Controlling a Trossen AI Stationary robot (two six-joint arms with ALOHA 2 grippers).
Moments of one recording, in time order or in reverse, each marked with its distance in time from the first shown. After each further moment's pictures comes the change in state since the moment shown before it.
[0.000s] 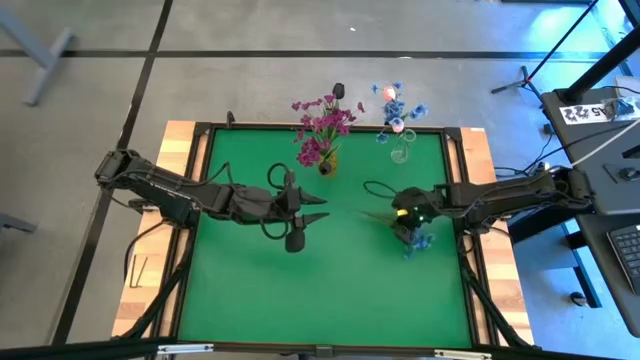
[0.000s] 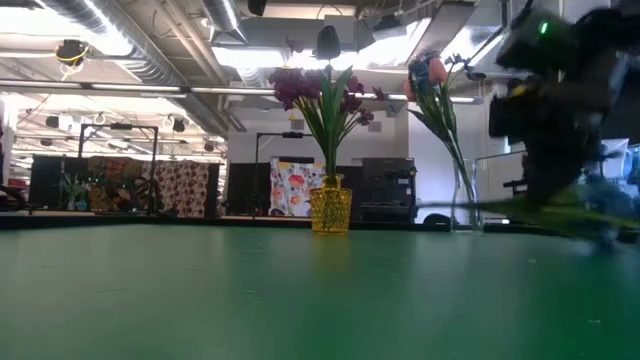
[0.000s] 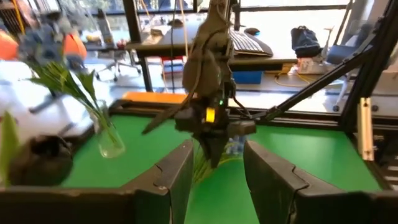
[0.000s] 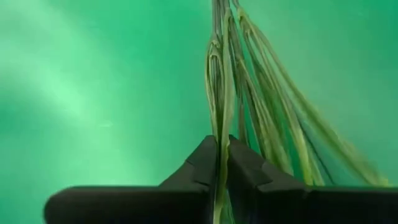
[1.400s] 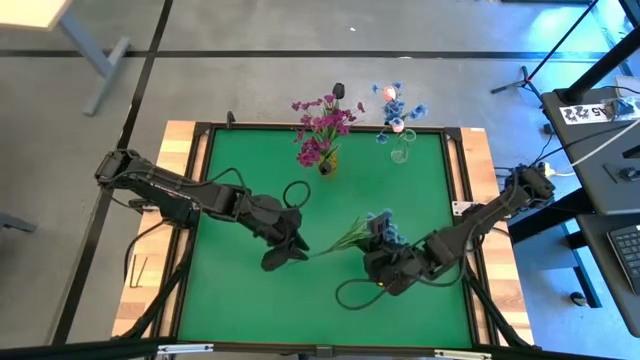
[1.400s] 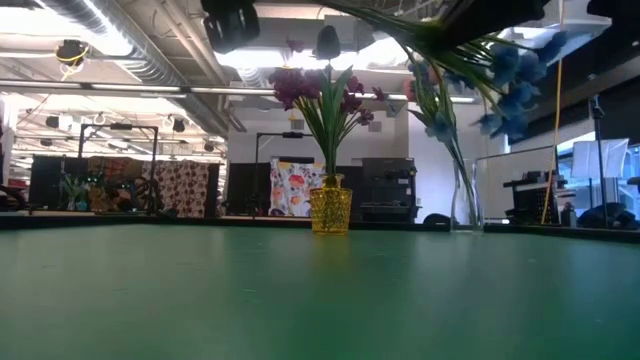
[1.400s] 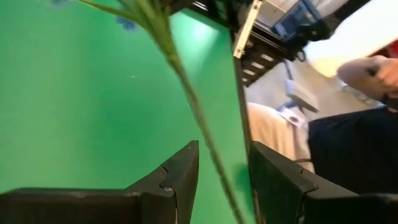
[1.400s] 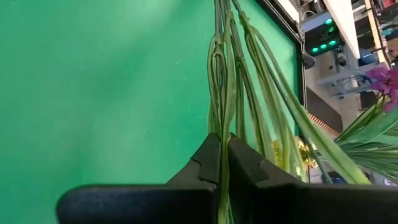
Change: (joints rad) left arm 0.006 0.000 0.000 -0.335 0.592 -0.494; right arm 0.625 0.491 0.740 -0.214 0.894 -0.650
